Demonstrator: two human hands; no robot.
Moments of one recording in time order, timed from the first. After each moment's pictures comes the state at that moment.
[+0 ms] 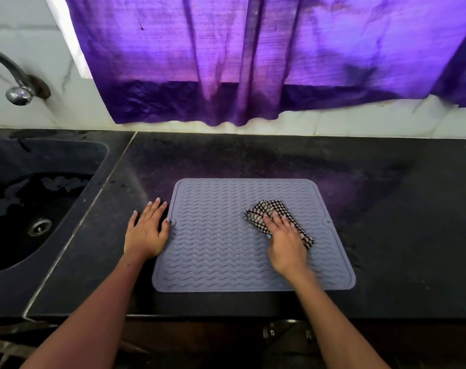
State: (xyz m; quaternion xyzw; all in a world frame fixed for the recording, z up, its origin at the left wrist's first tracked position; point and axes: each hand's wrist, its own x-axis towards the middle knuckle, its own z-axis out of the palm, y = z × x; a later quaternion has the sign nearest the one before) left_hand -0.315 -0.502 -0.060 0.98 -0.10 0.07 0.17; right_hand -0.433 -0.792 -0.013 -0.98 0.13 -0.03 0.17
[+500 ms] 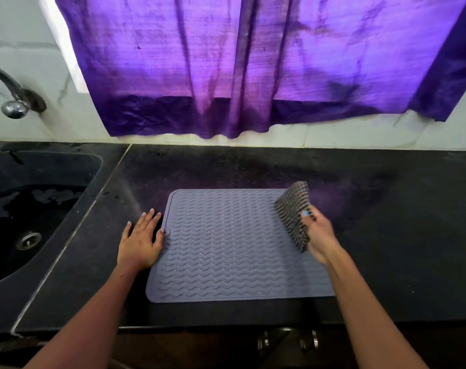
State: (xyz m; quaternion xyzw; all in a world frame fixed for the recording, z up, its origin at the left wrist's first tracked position) left_hand -0.315 -0.500 -0.061 0.98 -0.11 0.07 0.17; right_hand -0.423 -0.861 0.022 -0.63 0.27 -0.09 0.72
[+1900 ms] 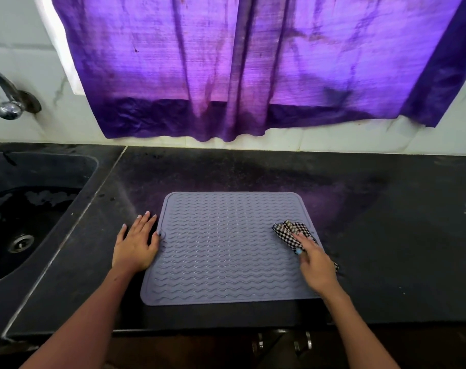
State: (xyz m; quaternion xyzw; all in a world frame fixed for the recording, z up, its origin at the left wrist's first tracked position) left_hand -0.315 -0.501 -0.061 0.98 -0.11 0.07 0.16; right_hand -0.474 -0.871 -0.026 -0.94 0.19 -0.05 0.29
